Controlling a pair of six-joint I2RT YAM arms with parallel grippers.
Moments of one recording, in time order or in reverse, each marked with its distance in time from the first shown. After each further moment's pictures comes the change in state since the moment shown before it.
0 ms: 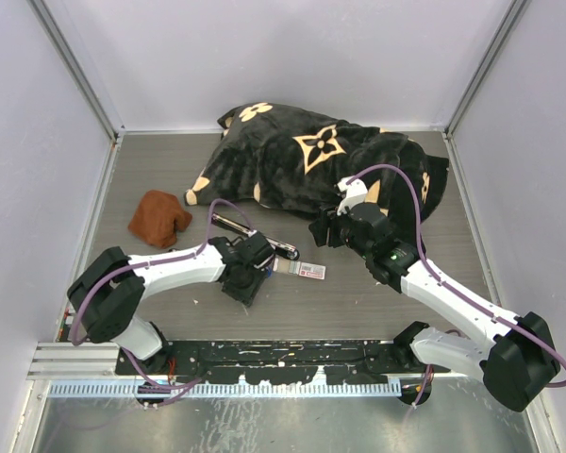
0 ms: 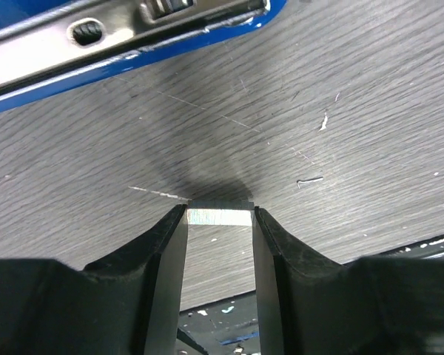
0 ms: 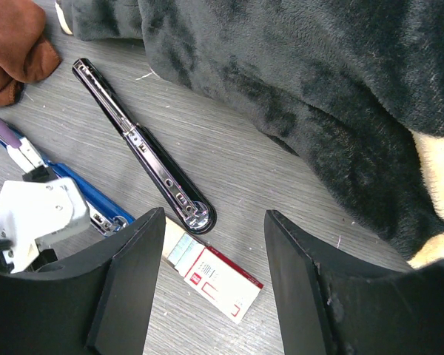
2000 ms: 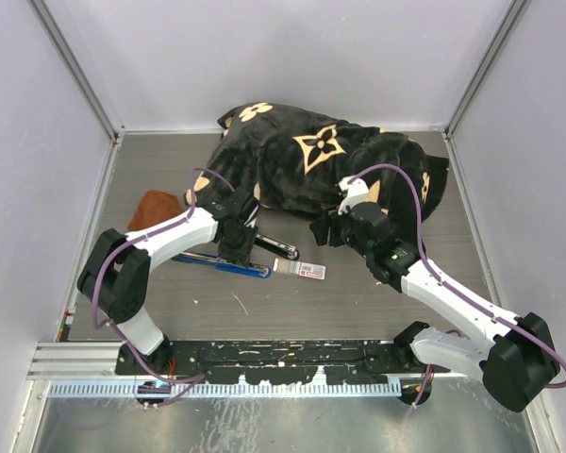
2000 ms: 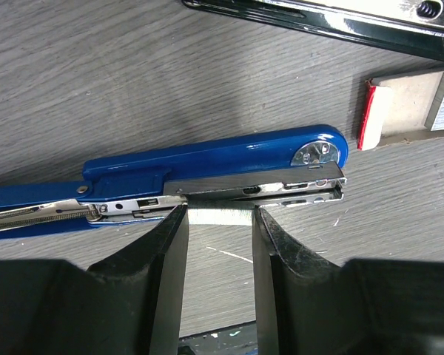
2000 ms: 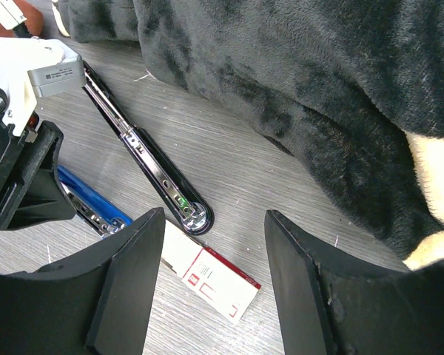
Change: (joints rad) left arm 0.273 0.111 0.246 -0.058 0.051 0.063; right arm -0.011 0.000 0.000 0.000 -0.004 0.000
